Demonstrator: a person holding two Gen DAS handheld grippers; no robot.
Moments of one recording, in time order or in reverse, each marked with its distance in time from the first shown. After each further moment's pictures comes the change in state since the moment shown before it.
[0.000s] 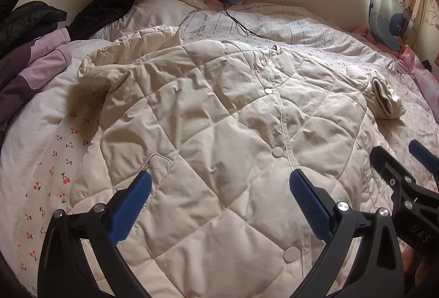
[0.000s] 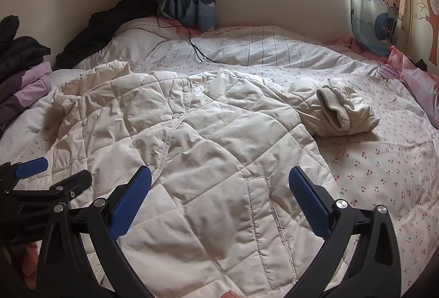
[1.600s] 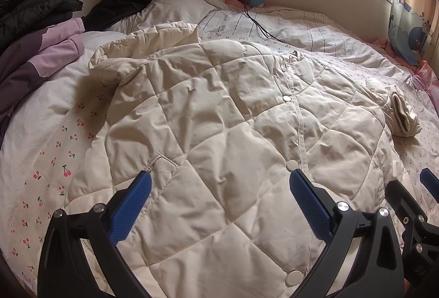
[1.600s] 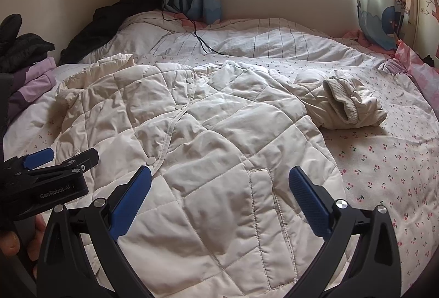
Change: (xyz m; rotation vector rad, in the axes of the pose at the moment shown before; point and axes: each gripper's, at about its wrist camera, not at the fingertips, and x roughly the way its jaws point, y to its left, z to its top) left arm 0.016 0.002 0.008 -0.080 -0.003 0.069; right arm 0.005 -0.003 -0.006 -0.012 0.027 0.045
